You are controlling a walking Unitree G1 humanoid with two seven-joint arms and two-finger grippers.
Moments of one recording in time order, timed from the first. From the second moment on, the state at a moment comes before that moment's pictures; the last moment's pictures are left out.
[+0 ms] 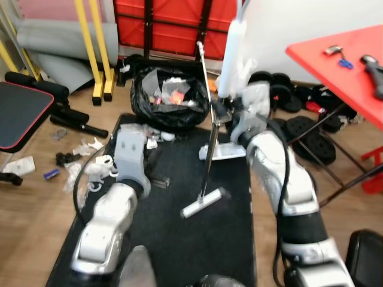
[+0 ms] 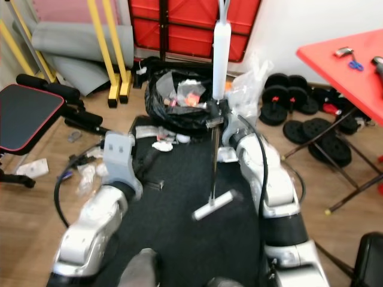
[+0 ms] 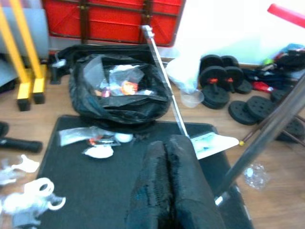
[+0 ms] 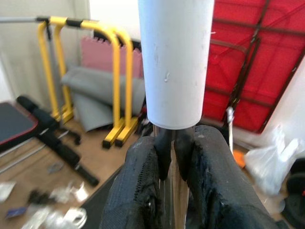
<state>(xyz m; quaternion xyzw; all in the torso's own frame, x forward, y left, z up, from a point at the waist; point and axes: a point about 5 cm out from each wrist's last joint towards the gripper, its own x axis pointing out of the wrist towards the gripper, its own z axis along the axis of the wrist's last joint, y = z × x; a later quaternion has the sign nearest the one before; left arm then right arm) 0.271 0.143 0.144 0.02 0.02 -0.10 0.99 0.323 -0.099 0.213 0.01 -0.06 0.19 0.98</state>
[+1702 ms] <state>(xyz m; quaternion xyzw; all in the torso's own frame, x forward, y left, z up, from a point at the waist) 0.274 0.131 0.130 0.00 0.04 -0.11 0.99 0.339 -0.185 0.298 0.03 -0.26 0.06 0.96</state>
